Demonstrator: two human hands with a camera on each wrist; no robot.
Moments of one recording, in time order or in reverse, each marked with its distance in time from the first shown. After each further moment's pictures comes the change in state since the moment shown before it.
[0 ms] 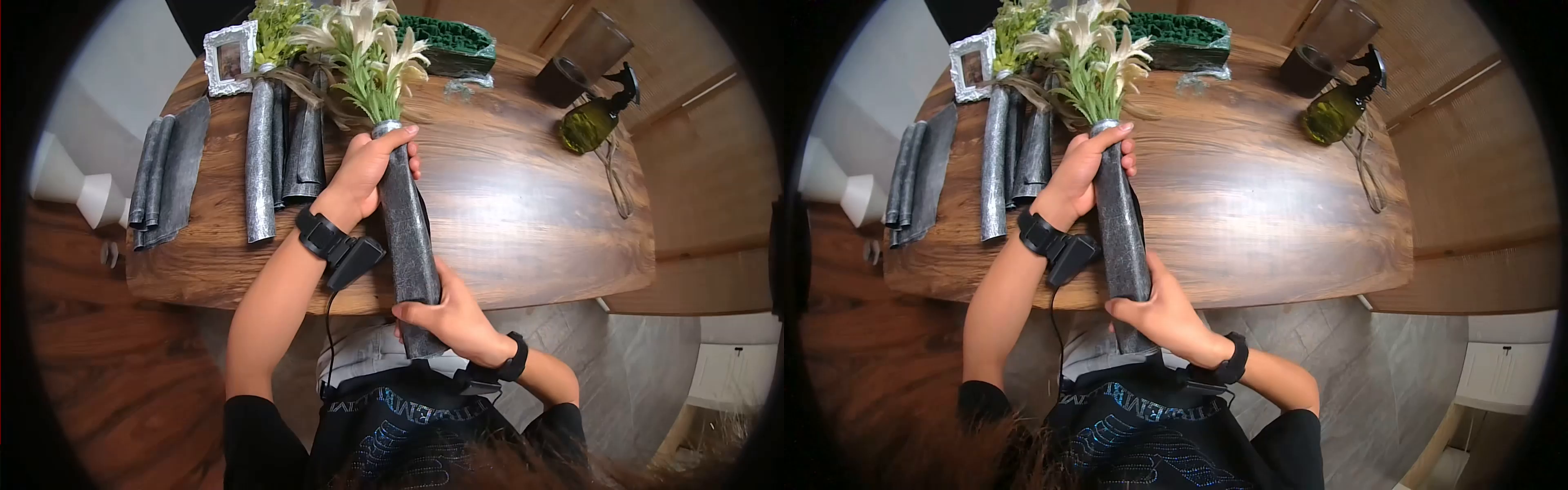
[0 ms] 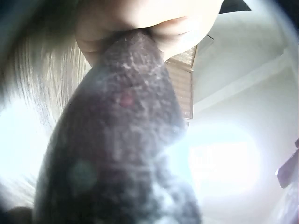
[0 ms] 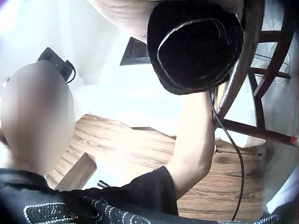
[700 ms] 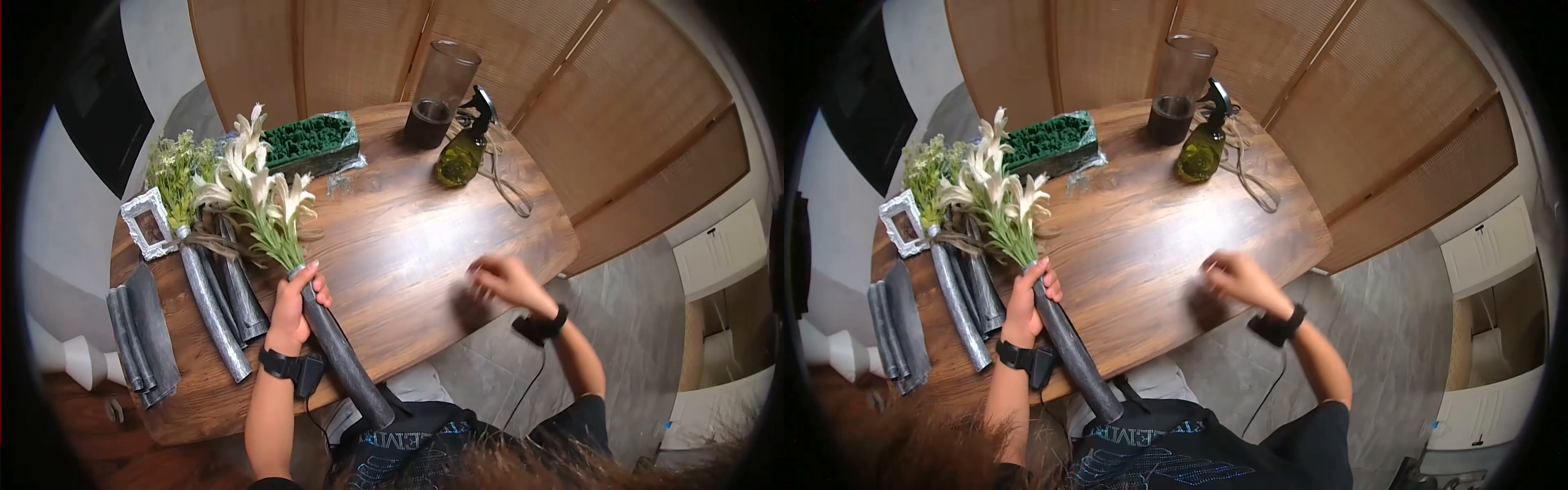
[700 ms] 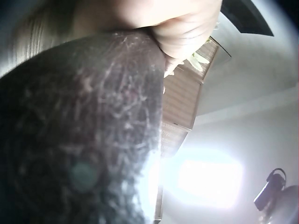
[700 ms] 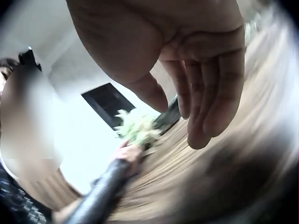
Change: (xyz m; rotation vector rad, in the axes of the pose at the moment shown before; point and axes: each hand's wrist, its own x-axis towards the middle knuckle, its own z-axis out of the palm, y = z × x) left_hand -0.009 0.005 0.005 -0.180 -0.030 -0.194; right_hand -0.058 -0.078 -0.186 -0.690 0.441 -0.048
